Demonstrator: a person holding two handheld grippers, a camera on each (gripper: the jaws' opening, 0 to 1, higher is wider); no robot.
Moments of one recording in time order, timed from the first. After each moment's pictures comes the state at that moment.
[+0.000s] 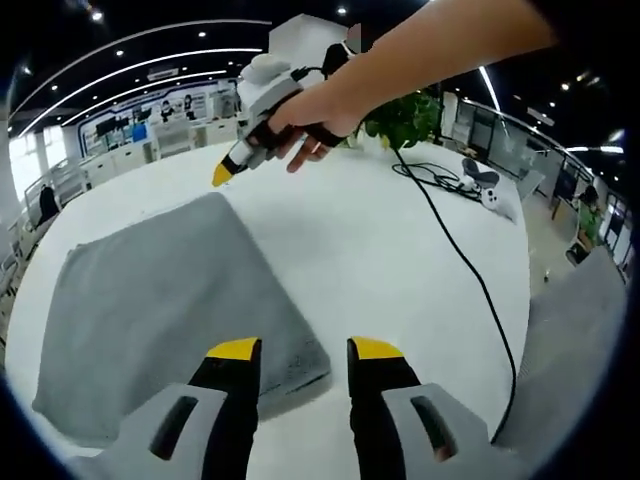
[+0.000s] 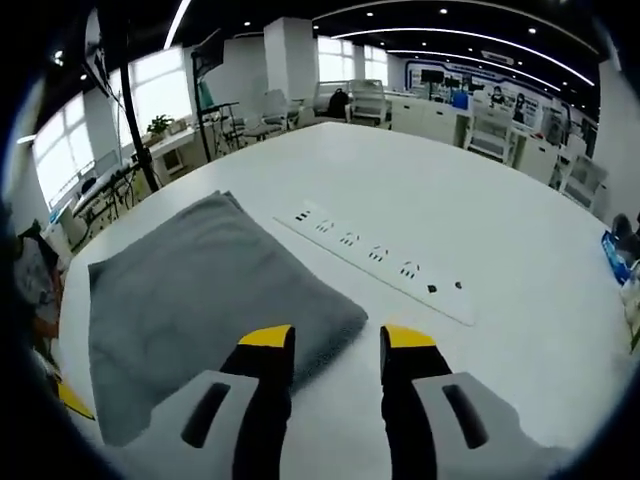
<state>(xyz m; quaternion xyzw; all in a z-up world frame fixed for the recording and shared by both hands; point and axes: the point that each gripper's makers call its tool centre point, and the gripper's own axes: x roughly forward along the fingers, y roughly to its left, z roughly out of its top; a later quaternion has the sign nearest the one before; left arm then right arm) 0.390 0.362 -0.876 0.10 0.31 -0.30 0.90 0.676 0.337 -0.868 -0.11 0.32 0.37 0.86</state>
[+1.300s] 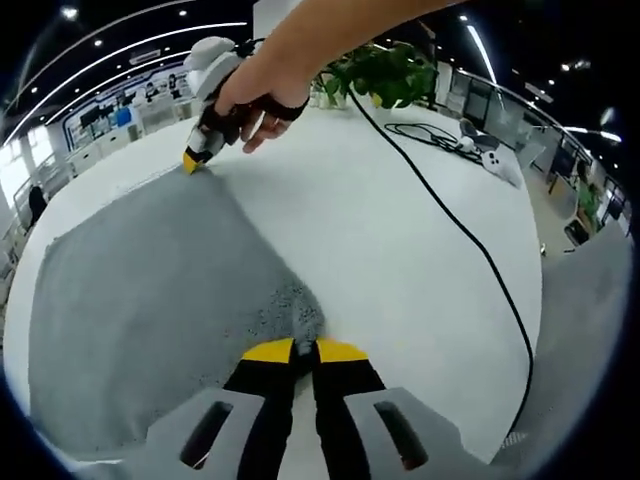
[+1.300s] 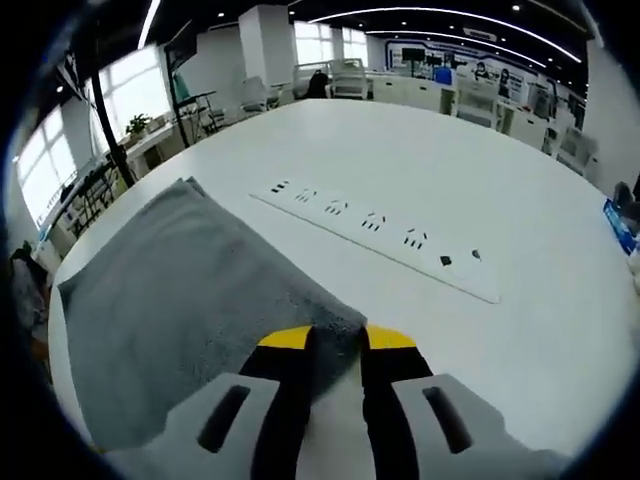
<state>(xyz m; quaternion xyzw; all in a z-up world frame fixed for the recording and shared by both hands) 0.382 0.342 -0.916 0.12 0.37 -0.31 0.87 0.692 0.339 -0.915 -0.10 0.37 0.33 0.86</state>
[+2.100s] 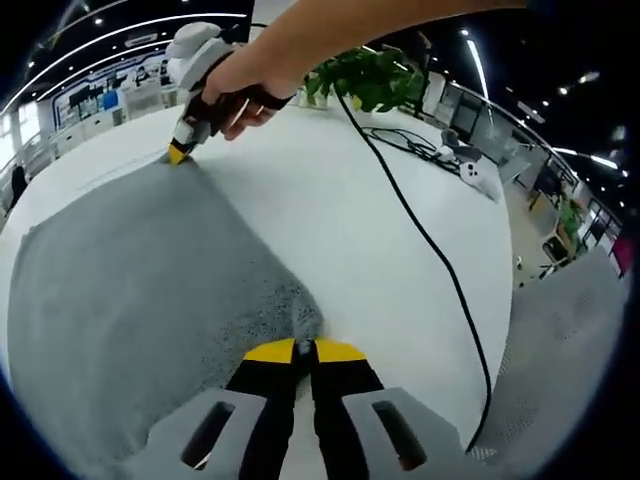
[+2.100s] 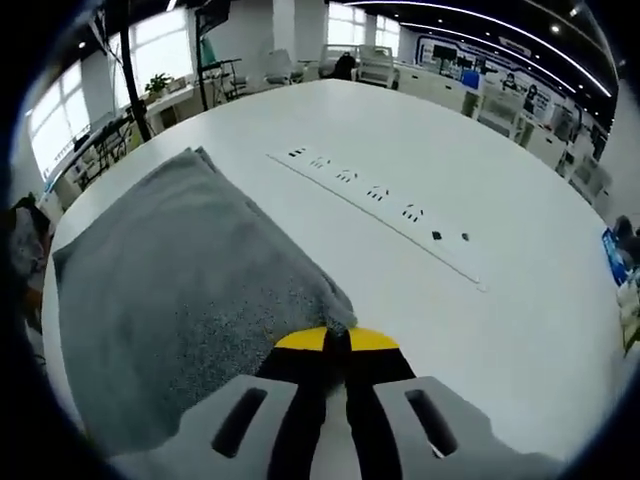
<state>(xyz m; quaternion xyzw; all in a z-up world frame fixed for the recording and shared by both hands) 0.362 0.291 -0.919 0.08 0.38 -0.35 0.85 0.668 0.306 -0.919 -0.18 0.38 0.36 0.83</state>
